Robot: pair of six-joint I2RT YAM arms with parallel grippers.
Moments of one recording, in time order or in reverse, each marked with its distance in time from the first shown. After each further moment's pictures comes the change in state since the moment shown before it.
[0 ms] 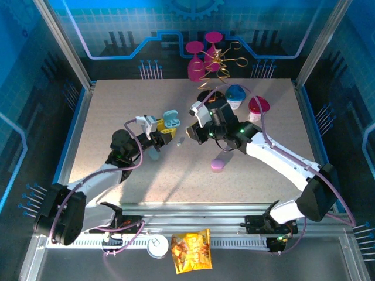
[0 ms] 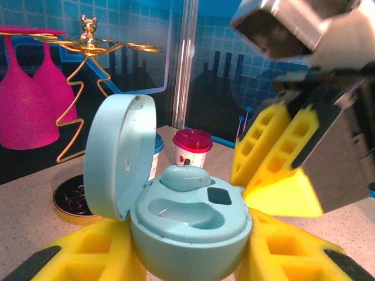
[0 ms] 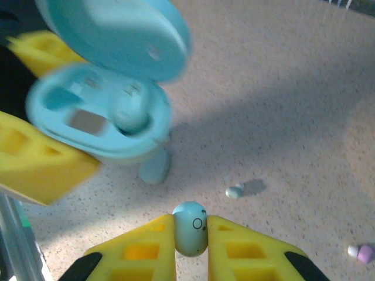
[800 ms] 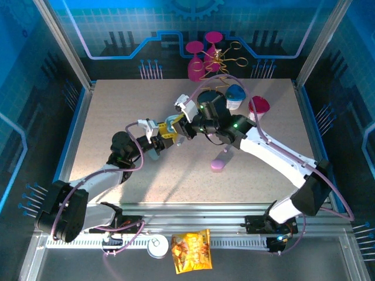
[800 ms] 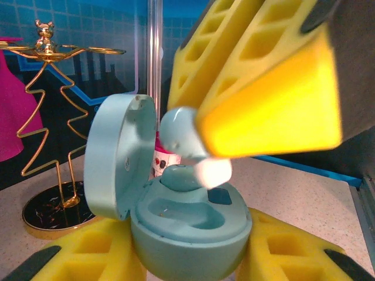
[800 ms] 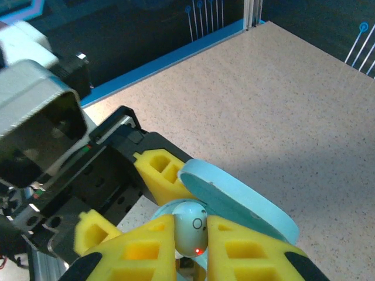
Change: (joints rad) left arm 0.000 0.021 -0.026 0.083 0.116 0.019; right arm 0.074 0.080 0.183 -0.019 -0.047 -0.081
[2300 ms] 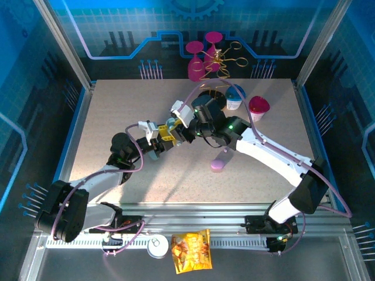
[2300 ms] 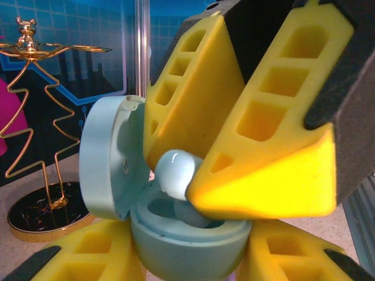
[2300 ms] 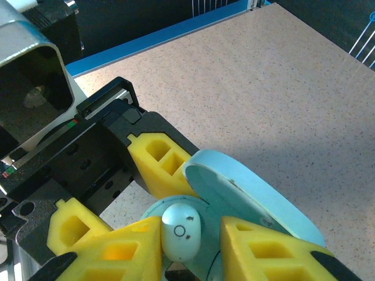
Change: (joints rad) left arm 0.001 0.000 -0.014 0.023 0.043 -0.003; right arm 0.034 0.021 0.005 -0.048 0.047 -0.083
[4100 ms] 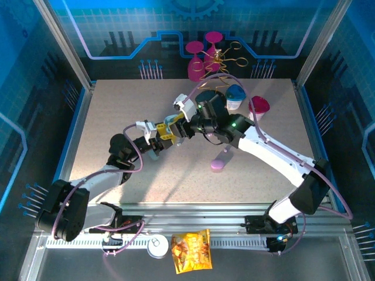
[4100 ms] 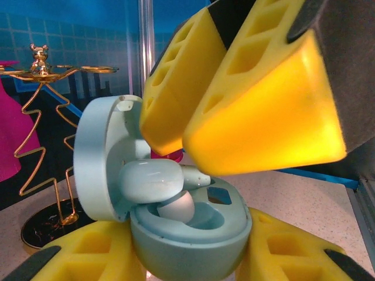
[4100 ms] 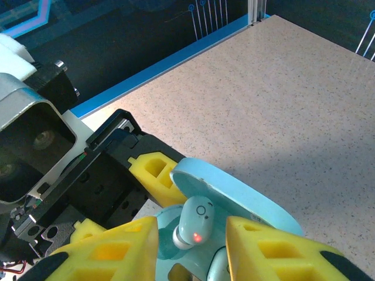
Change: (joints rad) left arm 0.006 0.009 -0.007 0.076 -0.011 0.000; right arm -0.028 -0.004 0.025 0.033 -0.063 0.149
